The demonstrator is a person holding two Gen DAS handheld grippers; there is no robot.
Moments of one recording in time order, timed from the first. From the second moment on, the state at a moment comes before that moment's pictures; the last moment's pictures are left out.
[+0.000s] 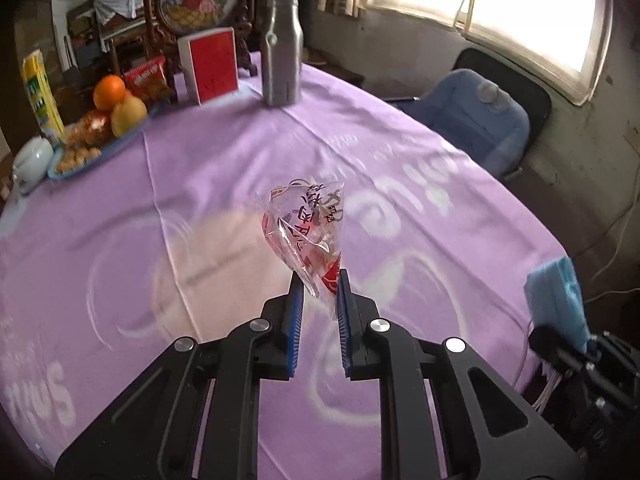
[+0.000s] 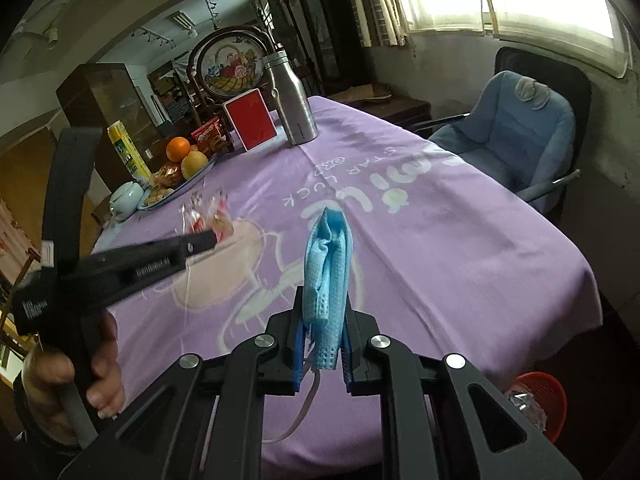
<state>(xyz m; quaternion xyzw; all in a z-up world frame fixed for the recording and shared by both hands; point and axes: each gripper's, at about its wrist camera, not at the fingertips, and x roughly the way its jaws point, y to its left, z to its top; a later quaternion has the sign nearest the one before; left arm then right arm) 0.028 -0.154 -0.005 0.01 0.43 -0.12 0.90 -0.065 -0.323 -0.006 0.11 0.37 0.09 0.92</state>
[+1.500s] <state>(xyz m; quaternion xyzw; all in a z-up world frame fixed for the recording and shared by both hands) -0.069 -0.261 -0.036 0.10 0.43 -0.22 0.87 -0.167 -0.452 -0.053 0.18 0.35 -0.03 0.92</state>
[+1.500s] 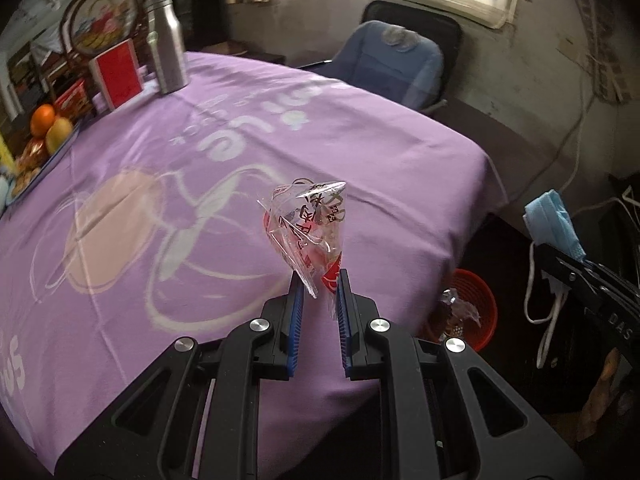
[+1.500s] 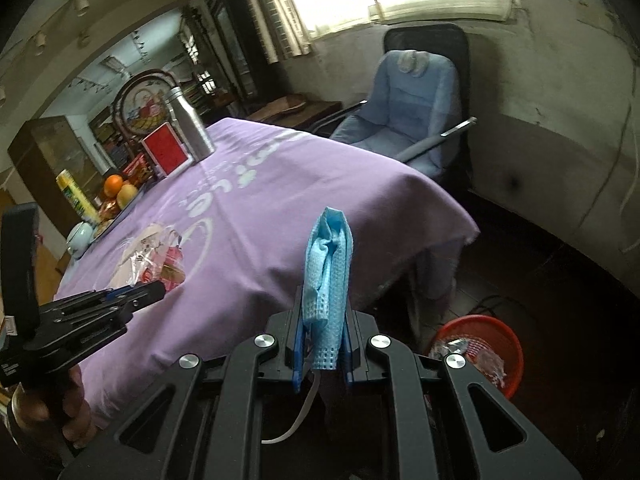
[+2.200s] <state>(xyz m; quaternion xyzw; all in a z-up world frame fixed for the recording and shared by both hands) -0.121 -0.402 -0.053 0.22 0.39 -0.33 0.83 -0.220 -0.549 -0.117 0.25 0.37 -0.12 0.89</state>
